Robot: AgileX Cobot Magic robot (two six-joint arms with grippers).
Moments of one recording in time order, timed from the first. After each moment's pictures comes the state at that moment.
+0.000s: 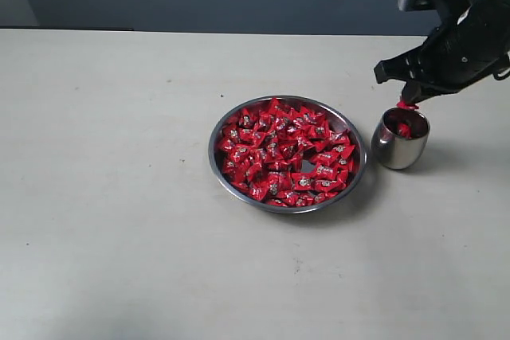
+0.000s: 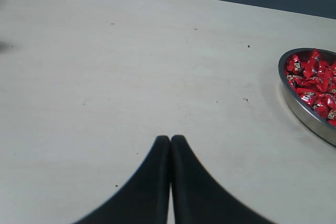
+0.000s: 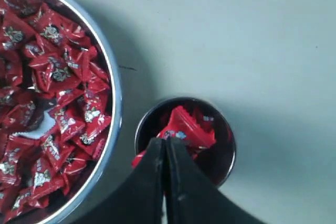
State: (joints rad) left arm 0.25 0.00 -0.02 -0.50 0.52 0.30; right arm 0.29 1.71 -1.16 0.19 0.71 -0.20
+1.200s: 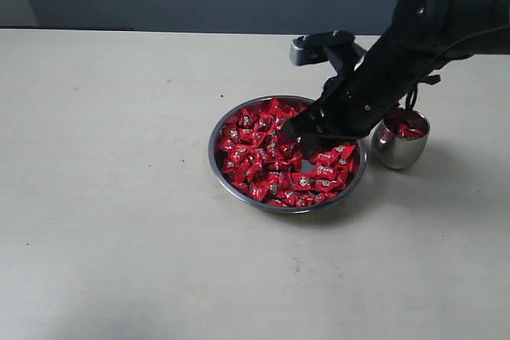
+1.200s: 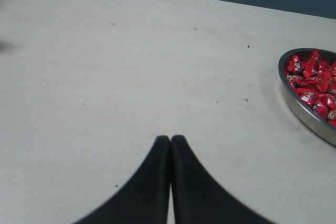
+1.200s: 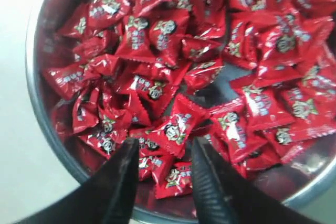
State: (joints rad) left arm 0.25 0.00 -0.02 -0.50 0.52 0.30; right arm 0.56 1.80 -1.14 0.42 0.71 -0.39
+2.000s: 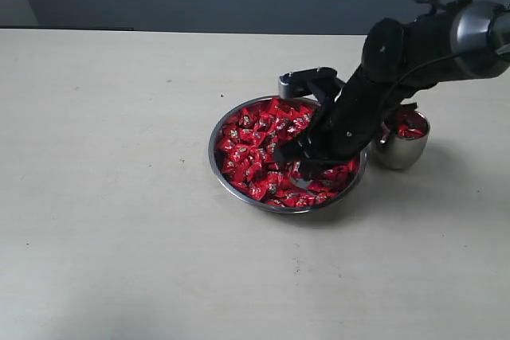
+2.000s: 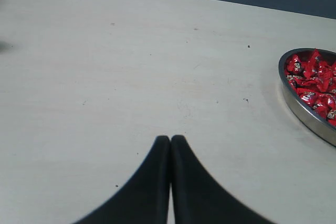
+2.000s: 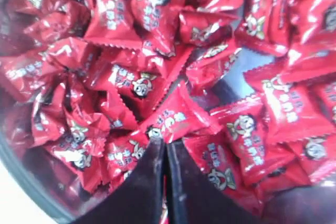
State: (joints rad) left arm 0.25 0.00 -0.02 -0.50 0.52 0.30; right arm 0.58 1.93 -1.14 0.43 0.67 -0.38
